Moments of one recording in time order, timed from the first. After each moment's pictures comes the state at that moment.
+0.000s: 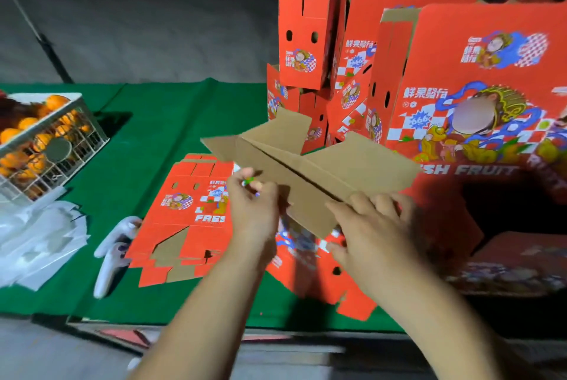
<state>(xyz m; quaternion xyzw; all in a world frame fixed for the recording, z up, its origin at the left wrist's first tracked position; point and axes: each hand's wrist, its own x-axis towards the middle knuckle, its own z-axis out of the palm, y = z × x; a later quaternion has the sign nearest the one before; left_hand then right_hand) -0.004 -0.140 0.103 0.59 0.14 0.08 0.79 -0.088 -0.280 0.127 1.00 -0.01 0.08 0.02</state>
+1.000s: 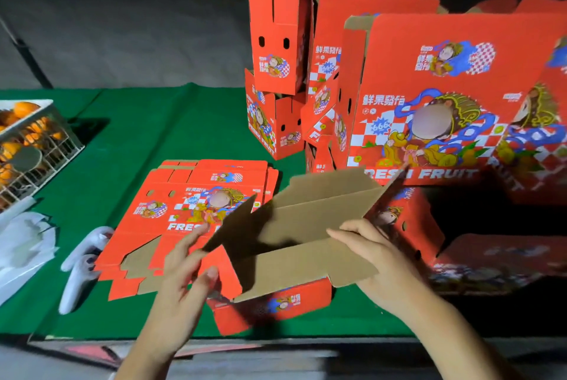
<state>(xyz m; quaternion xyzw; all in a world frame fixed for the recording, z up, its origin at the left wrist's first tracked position) -0.062 -0.043 0.020 0.85 -0.16 0.08 0.50 -0.092 -0.397 0.029 0.93 0.11 0.09 -0.33</state>
